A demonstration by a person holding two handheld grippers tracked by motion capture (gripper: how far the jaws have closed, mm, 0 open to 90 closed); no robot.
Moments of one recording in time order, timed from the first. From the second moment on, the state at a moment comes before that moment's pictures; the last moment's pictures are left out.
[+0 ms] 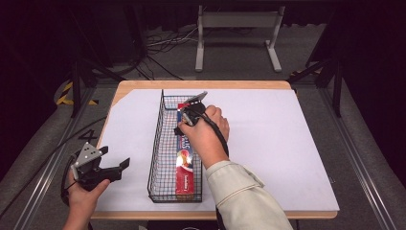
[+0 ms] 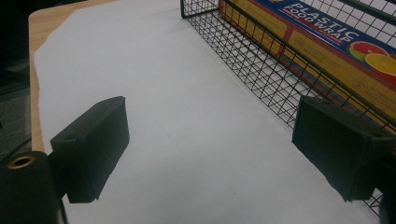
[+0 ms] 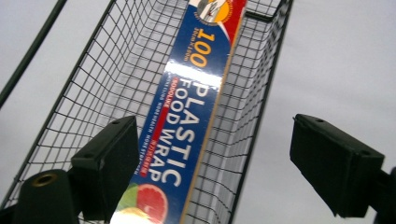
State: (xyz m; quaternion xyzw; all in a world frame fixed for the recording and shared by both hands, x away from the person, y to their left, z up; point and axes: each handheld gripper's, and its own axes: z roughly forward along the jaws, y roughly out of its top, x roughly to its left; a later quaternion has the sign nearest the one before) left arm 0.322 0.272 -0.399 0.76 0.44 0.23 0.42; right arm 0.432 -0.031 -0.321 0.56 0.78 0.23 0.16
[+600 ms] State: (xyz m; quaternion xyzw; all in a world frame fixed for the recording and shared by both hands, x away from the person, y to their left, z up) left arm 0.326 0.276 -0.404 0.76 0.45 0.23 0.42; right arm 0.424 -0.125 -0.296 0.51 0.79 0.28 0.16
